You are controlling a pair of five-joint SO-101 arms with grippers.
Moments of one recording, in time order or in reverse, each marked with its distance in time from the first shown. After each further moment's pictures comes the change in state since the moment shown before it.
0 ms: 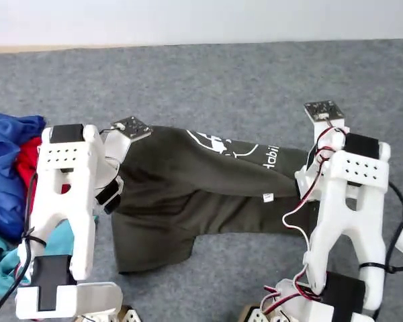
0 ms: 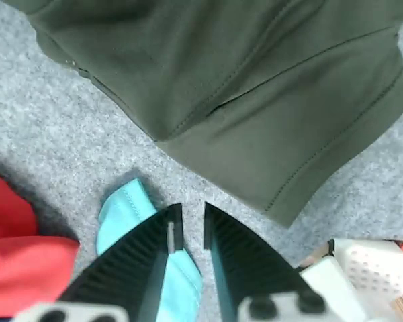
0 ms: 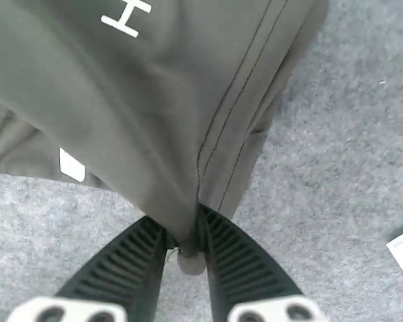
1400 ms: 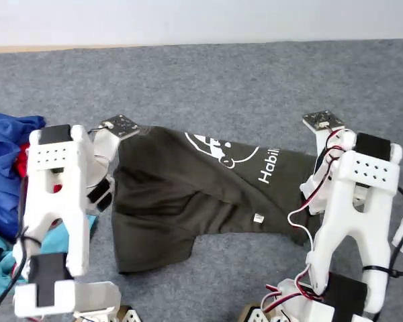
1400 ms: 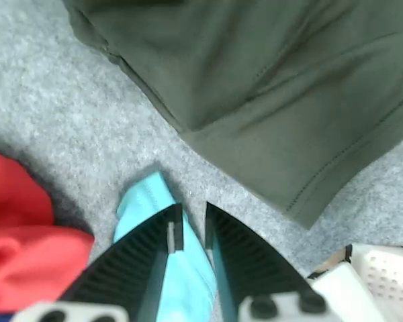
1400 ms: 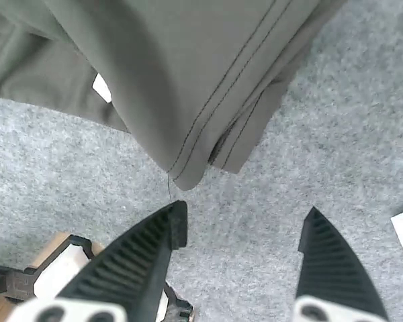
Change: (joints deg) left arm -2.1 2.5 0.0 -2.7 -1.8; right arm 2.2 -0.4 -2.4 9.5 9.1
